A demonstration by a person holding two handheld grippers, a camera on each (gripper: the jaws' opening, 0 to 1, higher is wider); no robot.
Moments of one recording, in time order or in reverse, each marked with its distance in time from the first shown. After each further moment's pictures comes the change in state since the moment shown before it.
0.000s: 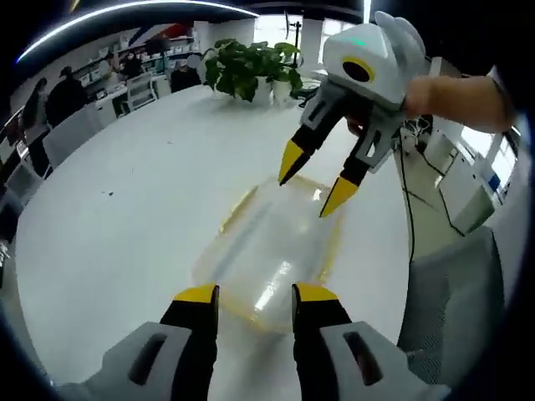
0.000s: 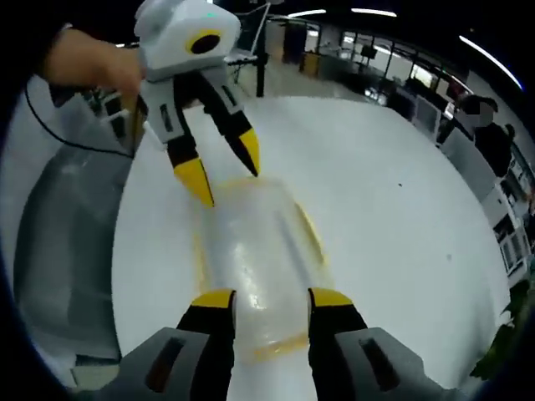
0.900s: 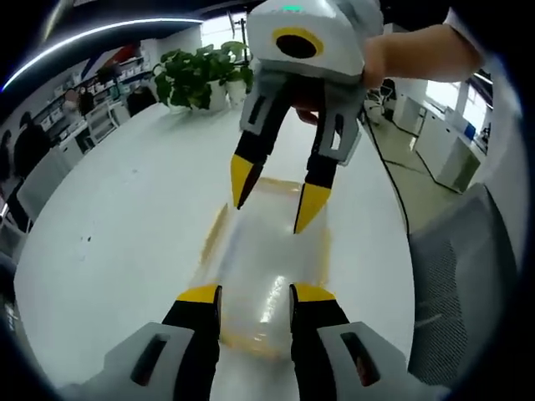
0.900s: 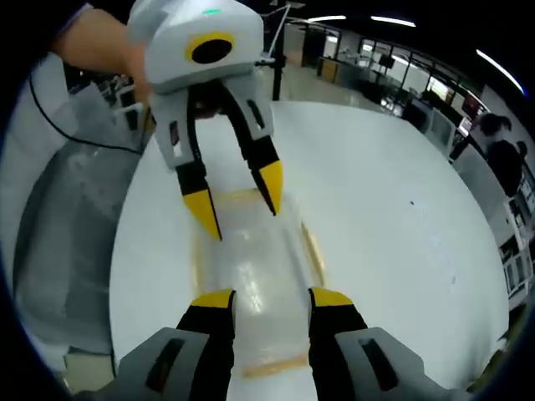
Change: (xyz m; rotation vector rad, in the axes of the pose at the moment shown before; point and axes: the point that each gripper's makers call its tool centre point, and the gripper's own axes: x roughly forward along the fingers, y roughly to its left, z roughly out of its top) left arm 0.020 -0.008 0.017 0.191 -0.013 -0.094; right arm 0.011 -0.003 0.014 -0.068 -0.014 0.047
